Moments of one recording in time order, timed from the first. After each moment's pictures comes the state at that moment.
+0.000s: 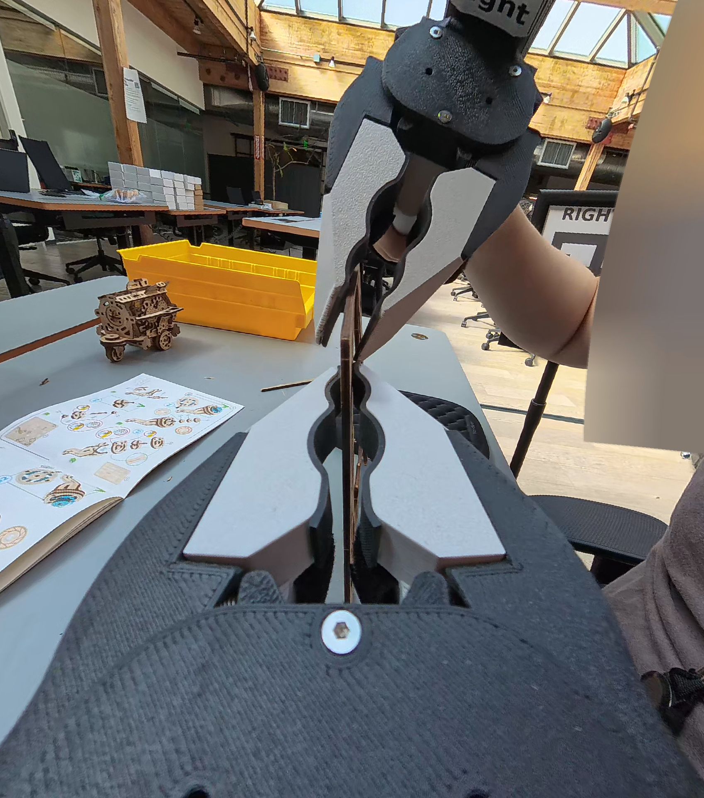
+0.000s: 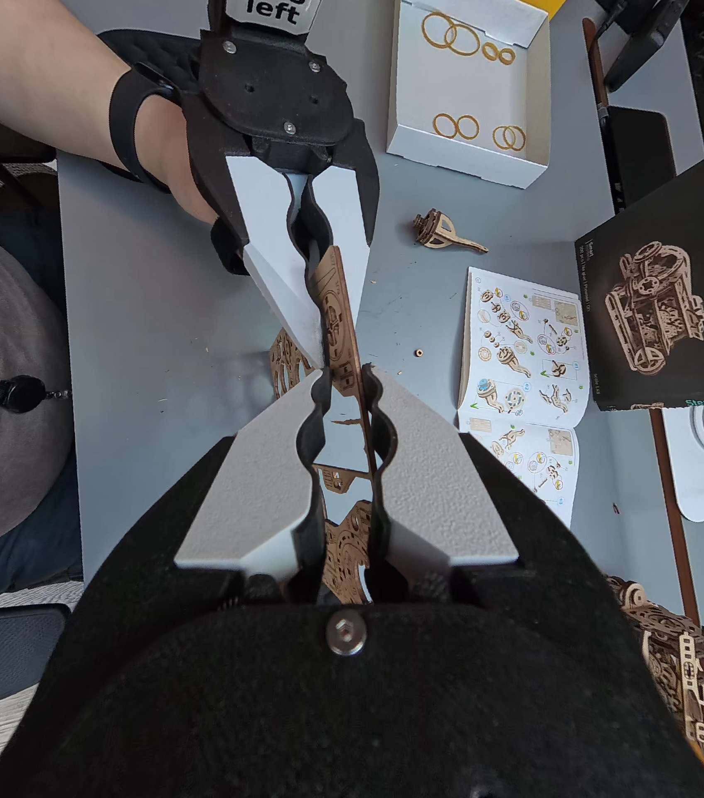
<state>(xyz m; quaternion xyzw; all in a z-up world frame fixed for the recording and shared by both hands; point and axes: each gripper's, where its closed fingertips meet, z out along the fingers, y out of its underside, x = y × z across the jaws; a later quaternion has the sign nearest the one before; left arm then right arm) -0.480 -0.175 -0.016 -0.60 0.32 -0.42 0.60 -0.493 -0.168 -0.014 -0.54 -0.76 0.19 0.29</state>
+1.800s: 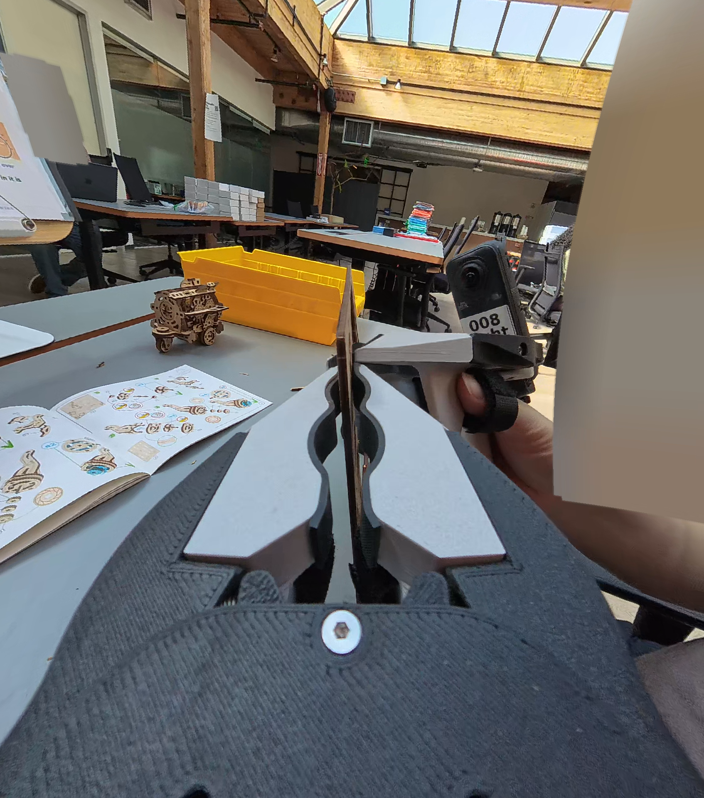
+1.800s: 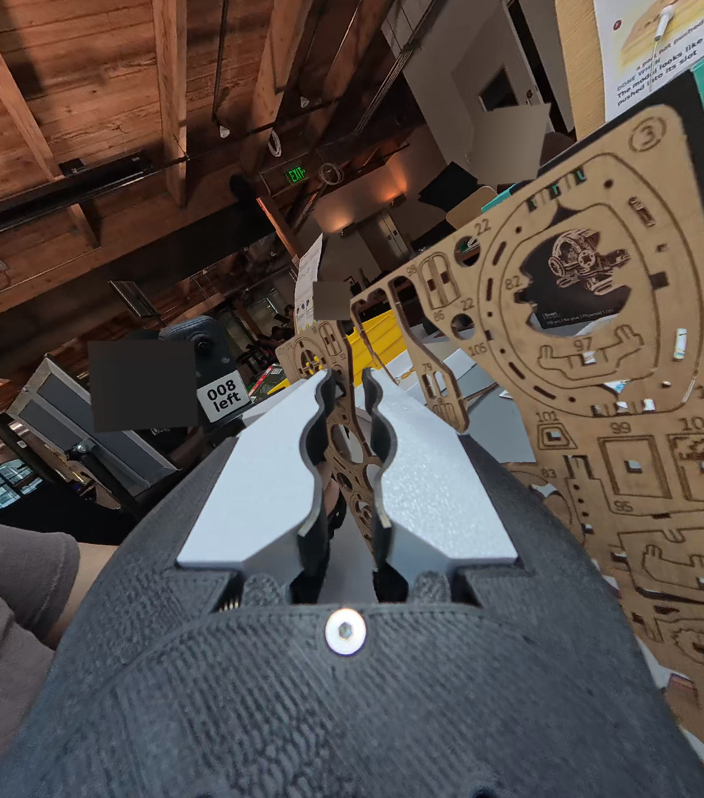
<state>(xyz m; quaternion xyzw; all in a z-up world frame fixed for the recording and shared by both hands) -0.484 -0.172 -0.018 -0.62 0.26 -0.39 0.63 -0.492 -0.164 -0.013 -0.59 -0.20 0.63 0.47</state>
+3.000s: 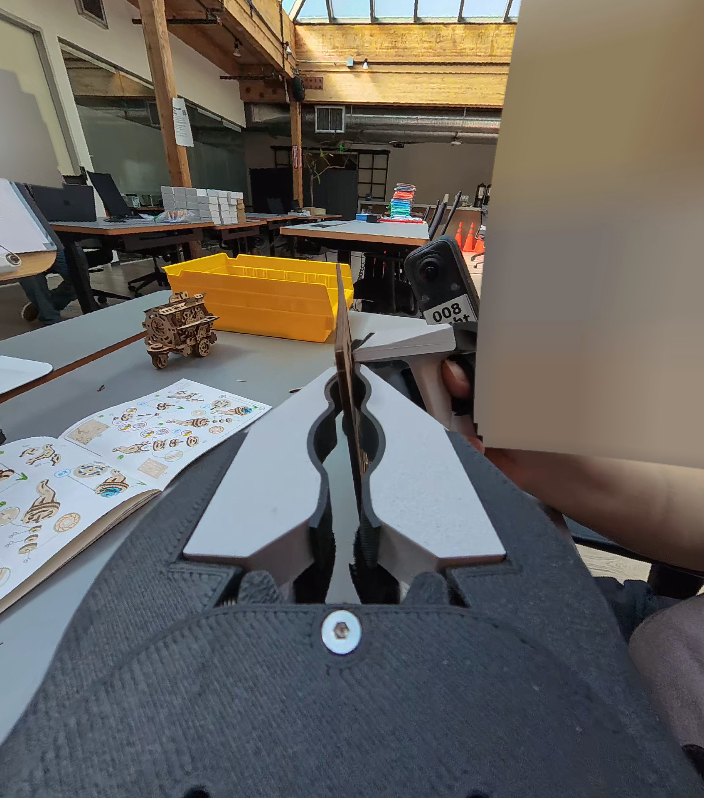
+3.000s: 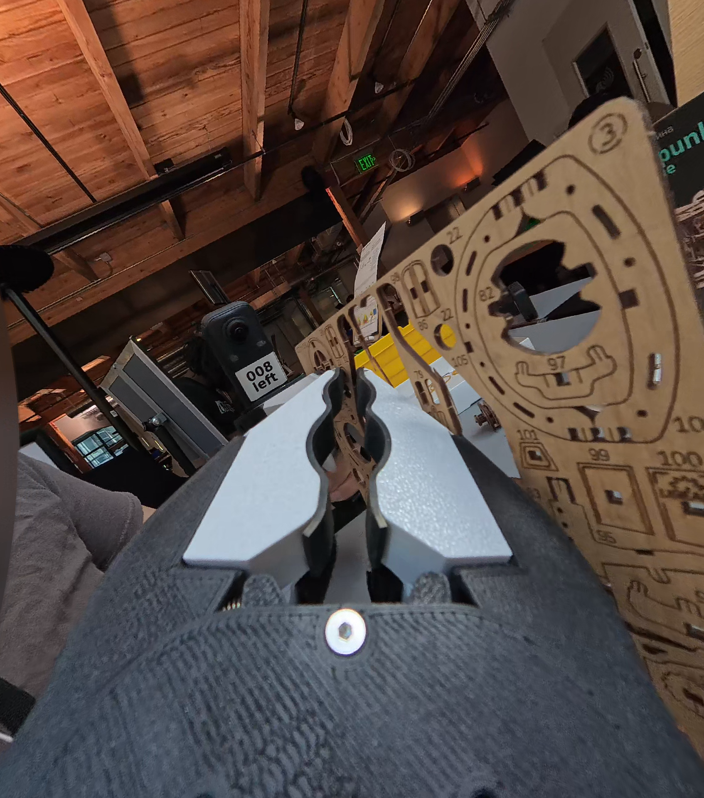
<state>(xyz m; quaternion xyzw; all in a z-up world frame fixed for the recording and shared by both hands) -0.485 -0.179 -0.014 -0.61 0.32 -0.37 0.63 -0.492 -0.173 -0.009 -0.54 -0.24 0.68 0.43</state>
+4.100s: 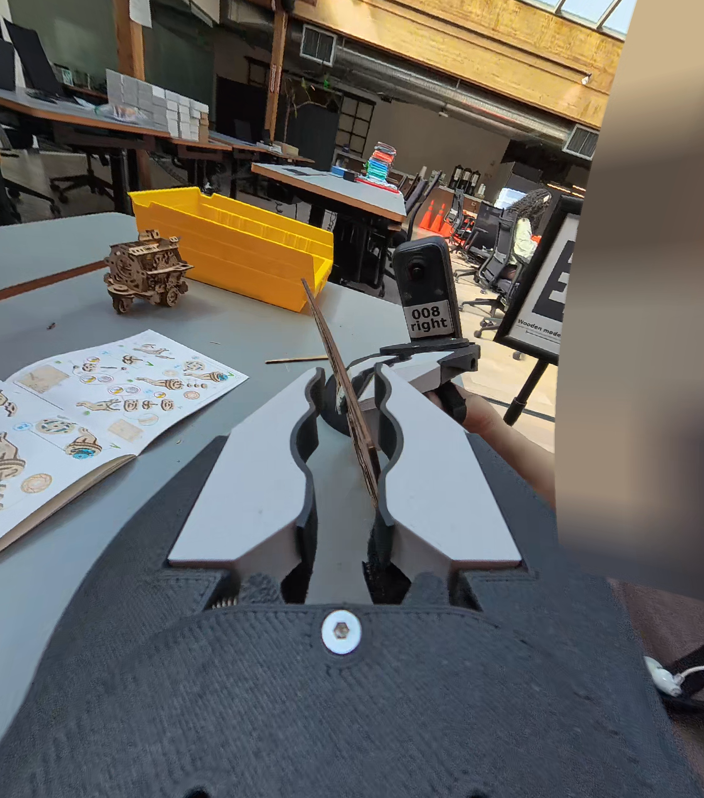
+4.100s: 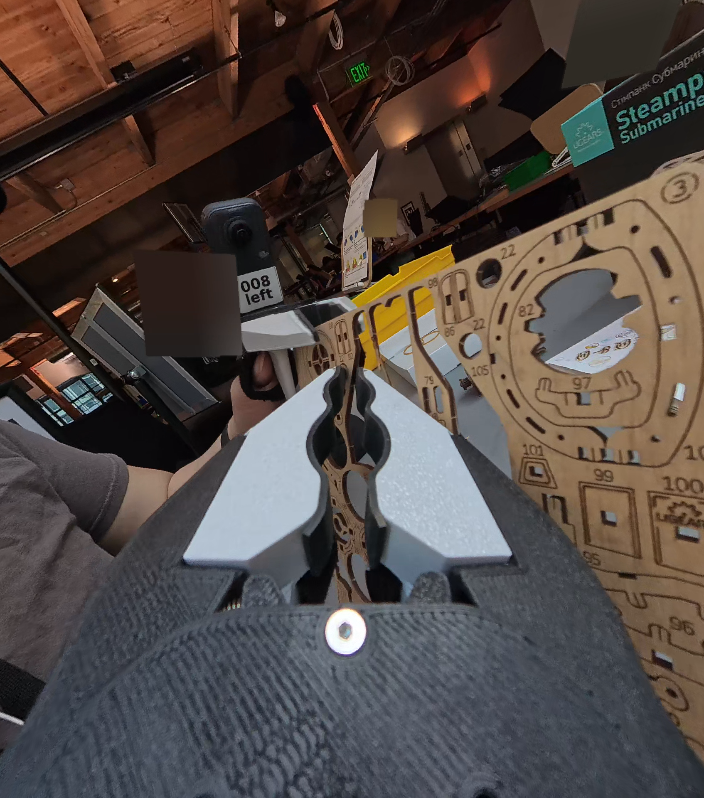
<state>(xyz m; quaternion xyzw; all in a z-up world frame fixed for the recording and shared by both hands) -0.499 -0.165 -0.006 -0.66 0.29 -0.44 0.54 -0.507 -0.169 -0.026 -0.58 -0.29 0.65 0.40</state>
